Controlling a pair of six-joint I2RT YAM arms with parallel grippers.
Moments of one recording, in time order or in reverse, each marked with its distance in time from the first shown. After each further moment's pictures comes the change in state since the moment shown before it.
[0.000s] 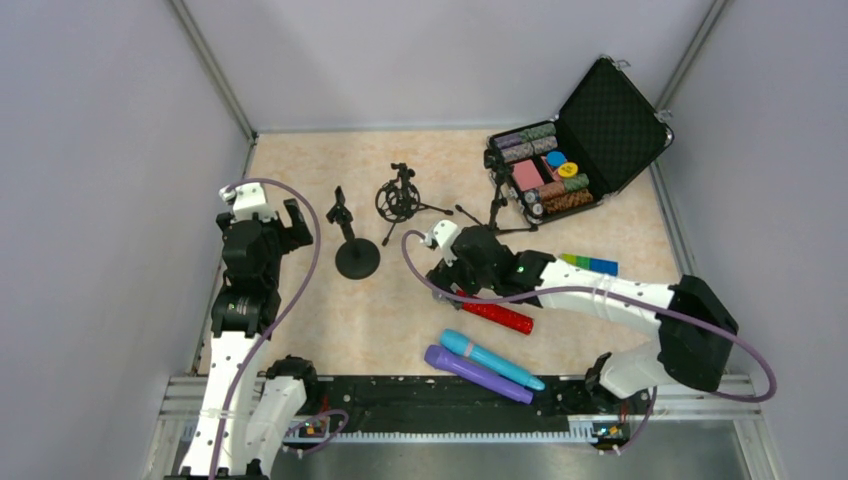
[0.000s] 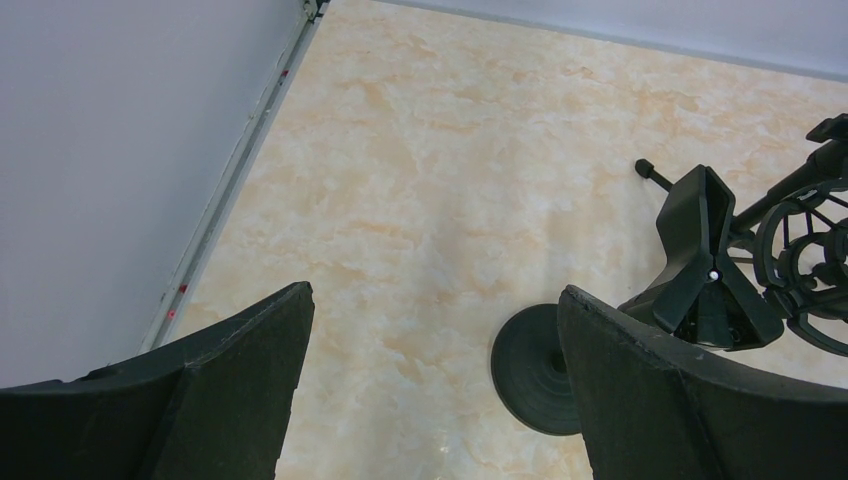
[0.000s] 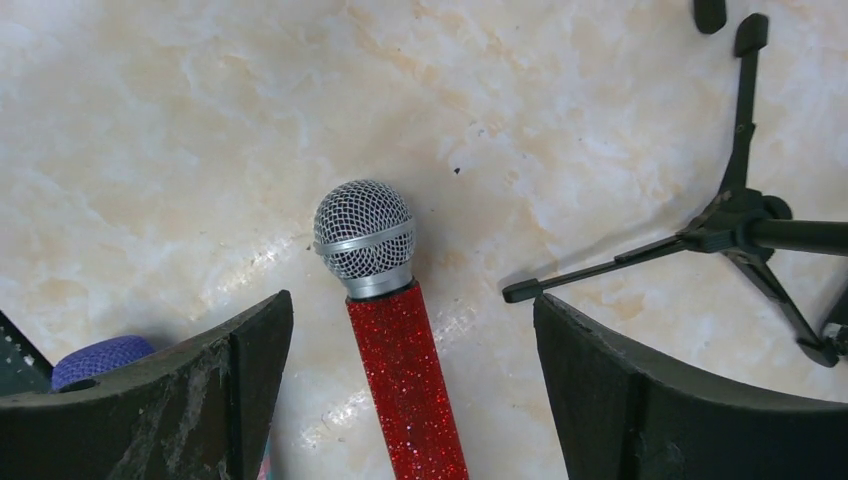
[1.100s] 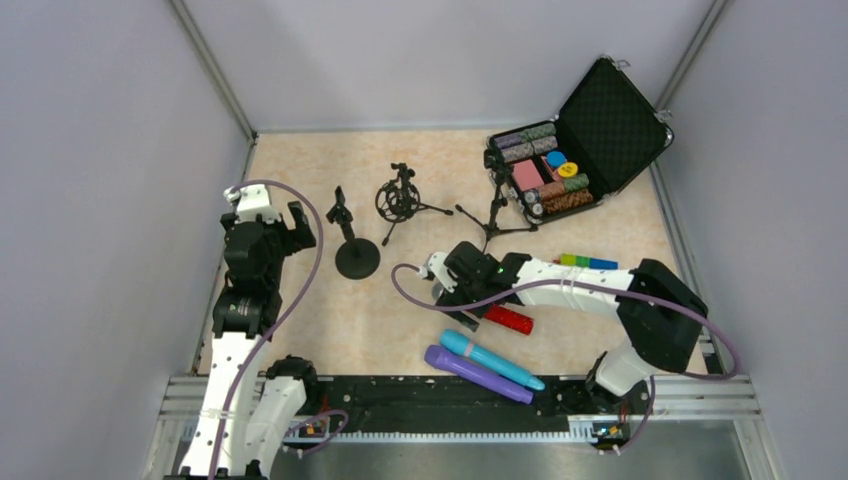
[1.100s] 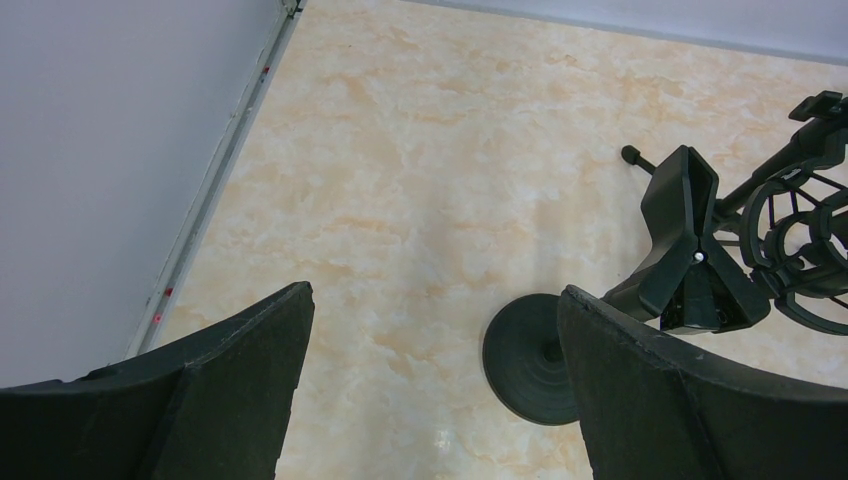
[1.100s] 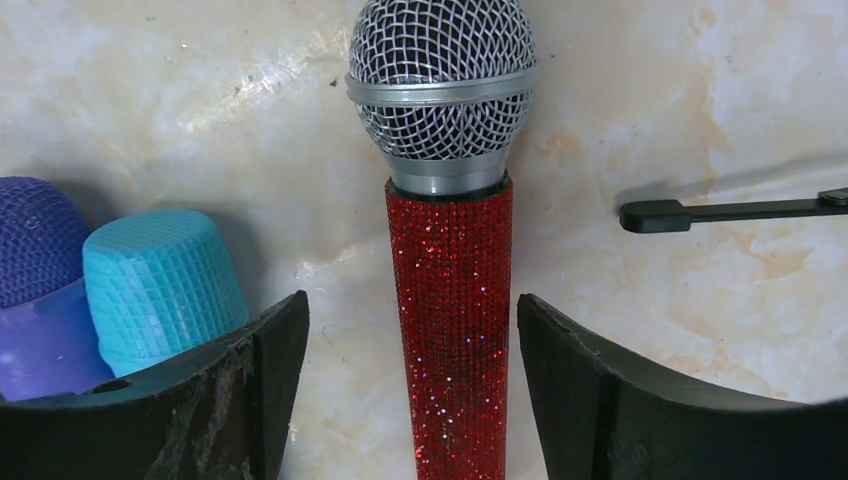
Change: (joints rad) left arm -0.008 -0.006 -0.015 0.002 0.031 0.007; right arm 0.000 0.118 -0.006 -0.194 -0.111 -0.101
